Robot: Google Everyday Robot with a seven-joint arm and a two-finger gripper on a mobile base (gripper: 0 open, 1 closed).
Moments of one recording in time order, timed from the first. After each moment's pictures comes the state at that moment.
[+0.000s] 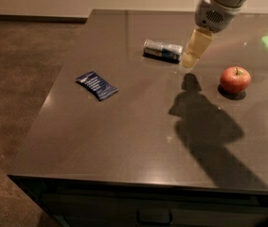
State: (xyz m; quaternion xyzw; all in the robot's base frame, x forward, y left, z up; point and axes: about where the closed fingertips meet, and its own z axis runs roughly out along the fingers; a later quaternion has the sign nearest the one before) arm 0.618 -0.165 0.950 -0.54 0.82 -0.01 0.18
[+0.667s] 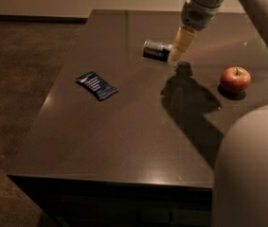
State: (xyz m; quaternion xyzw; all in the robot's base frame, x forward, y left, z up) arm 0.681 -0.158 0.925 -0.51 0.84 -0.01 0.16
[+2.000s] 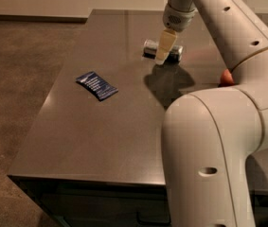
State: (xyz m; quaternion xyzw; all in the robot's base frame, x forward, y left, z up) arm 0.748 -0.128 0.887 -0.53 0.84 -0.03 0.14
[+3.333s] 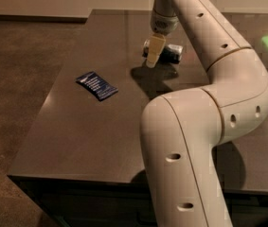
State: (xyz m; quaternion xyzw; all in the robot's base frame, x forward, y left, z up) arm 0.769 -0.101 0.861 -0.56 0.82 -0.03 0.11
